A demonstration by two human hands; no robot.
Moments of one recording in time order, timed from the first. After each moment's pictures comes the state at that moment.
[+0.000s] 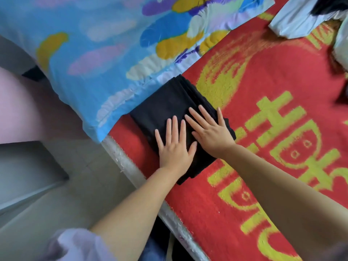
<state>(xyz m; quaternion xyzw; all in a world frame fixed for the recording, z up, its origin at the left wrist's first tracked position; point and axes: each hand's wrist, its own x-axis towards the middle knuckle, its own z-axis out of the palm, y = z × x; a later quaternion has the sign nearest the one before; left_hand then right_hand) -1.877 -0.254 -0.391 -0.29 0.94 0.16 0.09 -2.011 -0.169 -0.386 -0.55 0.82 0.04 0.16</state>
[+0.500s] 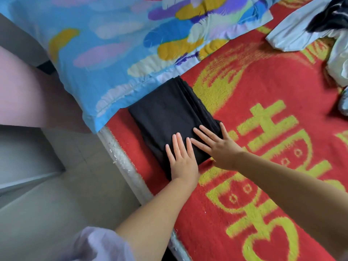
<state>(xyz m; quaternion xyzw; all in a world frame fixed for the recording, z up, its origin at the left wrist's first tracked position) -1.884 -0.175 -0.383 -0.34 0.90 0.11 0.24 -2.031 -0.107 -0.377 -0.68 0.66 0.27 0.19</state>
